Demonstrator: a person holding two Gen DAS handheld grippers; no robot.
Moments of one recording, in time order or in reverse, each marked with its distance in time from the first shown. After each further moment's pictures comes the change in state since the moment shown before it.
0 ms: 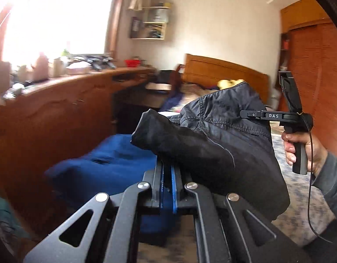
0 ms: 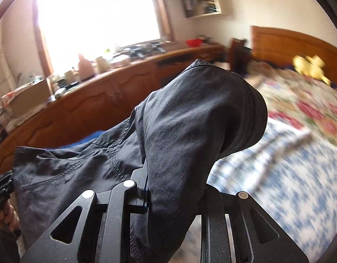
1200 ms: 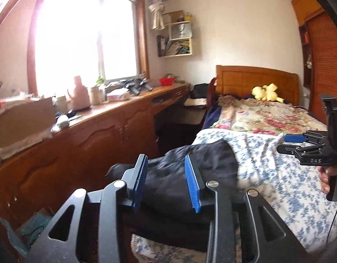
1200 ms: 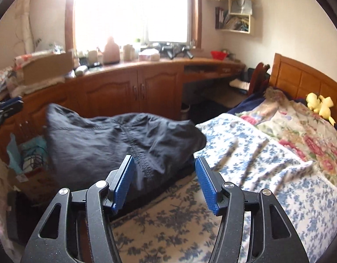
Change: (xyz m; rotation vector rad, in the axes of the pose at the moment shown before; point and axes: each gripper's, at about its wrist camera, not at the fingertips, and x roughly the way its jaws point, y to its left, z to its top) left arm -0.041 0.018 0.046 0.080 -0.095 0.211; right arm -0.032 0.116 -0.024 -0.213 -0.024 -0.044
